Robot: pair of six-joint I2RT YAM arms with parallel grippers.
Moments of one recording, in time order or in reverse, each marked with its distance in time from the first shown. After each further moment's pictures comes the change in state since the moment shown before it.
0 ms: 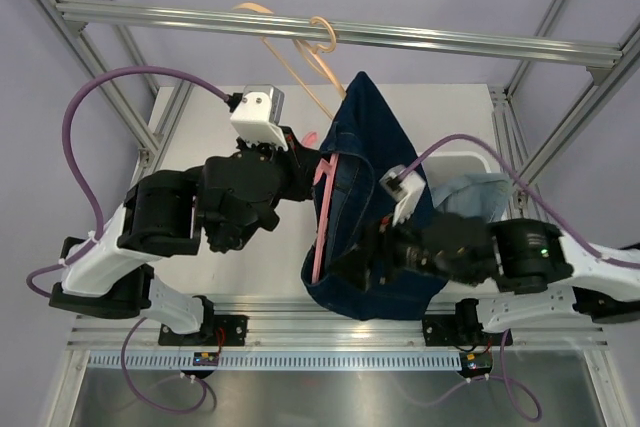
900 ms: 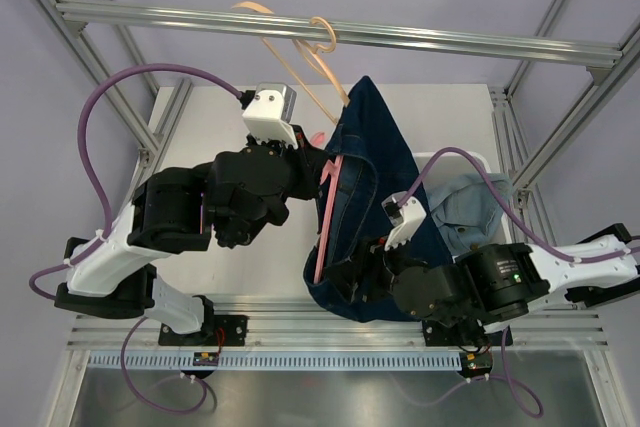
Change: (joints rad) left arm 0.044 0.030 0.011 0.017 0.060 0.029; right arm 0.342 0.095 -0.038 -0.061 0.495 0.268
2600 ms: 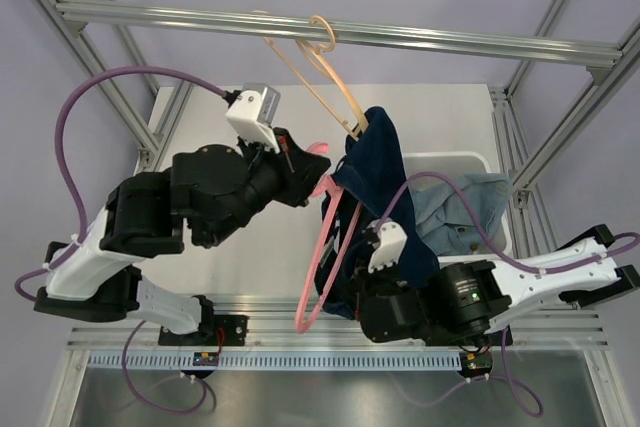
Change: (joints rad) left arm -0.002 -0.078 -0.061 0.110 0.161 0.039; right arm 0.024 0.085 -0.134 -0.098 -0.056 0.174
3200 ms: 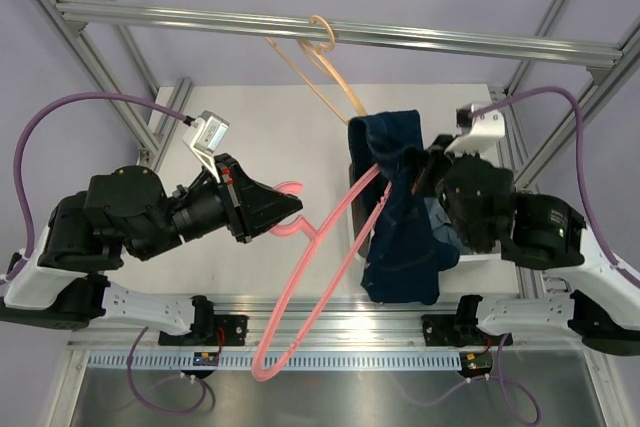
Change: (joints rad) left arm -0.033 -0.305 -0.279 0.060 0.320 -0.082; right arm -0.598 -0.137 0.280 0.104 0.165 -0.699
